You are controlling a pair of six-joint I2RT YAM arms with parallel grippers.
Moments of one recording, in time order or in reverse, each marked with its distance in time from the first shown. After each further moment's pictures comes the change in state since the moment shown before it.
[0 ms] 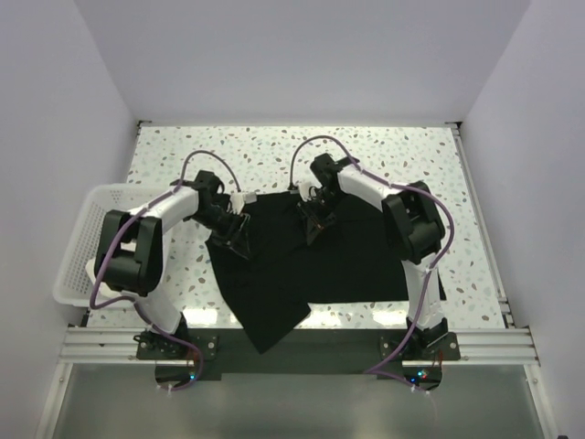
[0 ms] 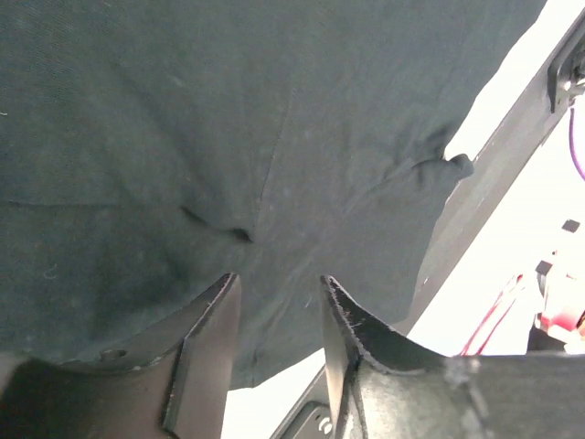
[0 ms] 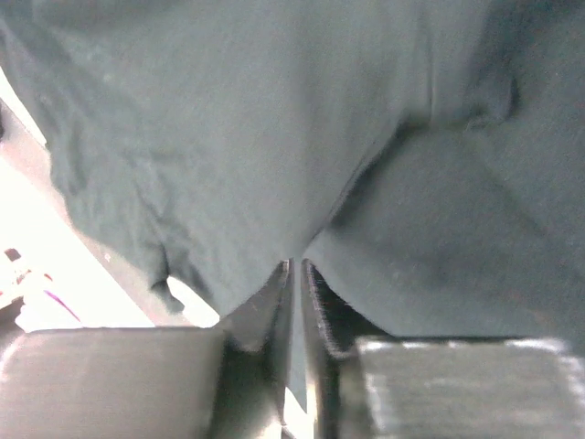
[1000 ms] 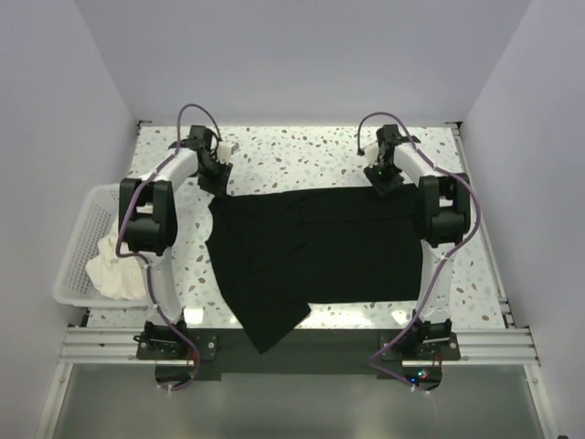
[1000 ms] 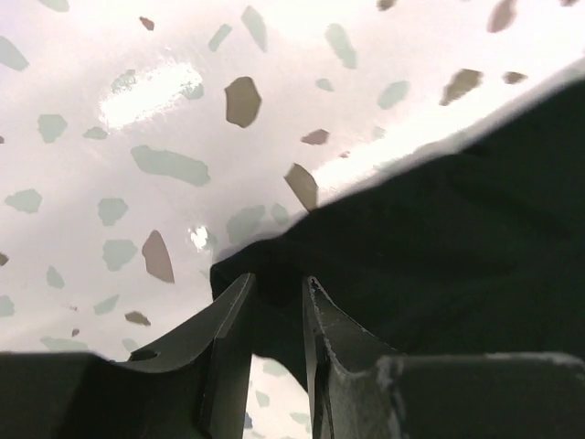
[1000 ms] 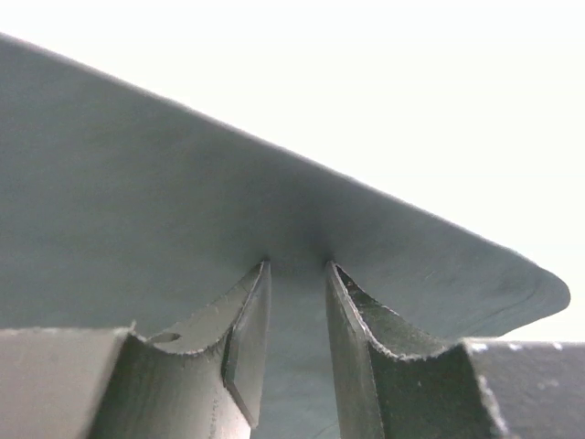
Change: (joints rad) left arm 0.113 0.352 0.543 0.143 -0.501 -0.026; right arm -0.396 0.058 0.161 0.067 0.607 -0.276
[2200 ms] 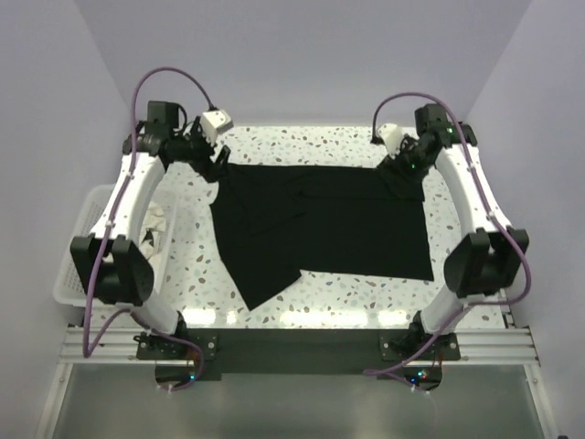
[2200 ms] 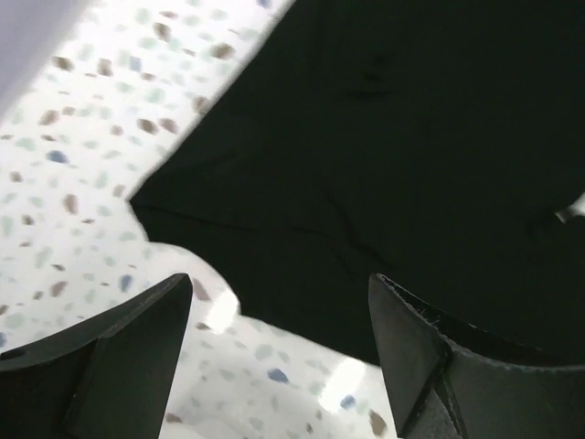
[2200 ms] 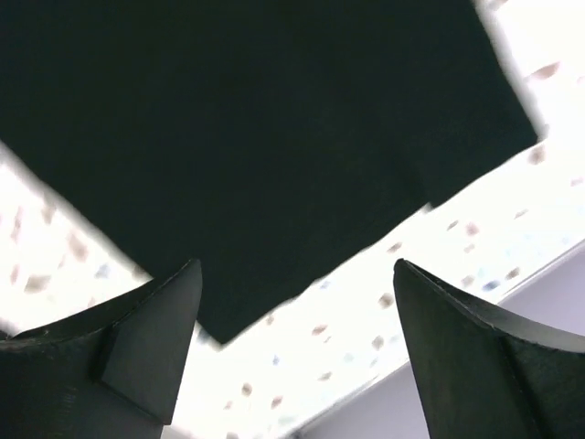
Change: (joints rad) left arm 0.040 -0.378 0.036 -0.049 0.350 0.325; right arm -0.054 -0.429 0.007 -0.246 -0.228 -0.306
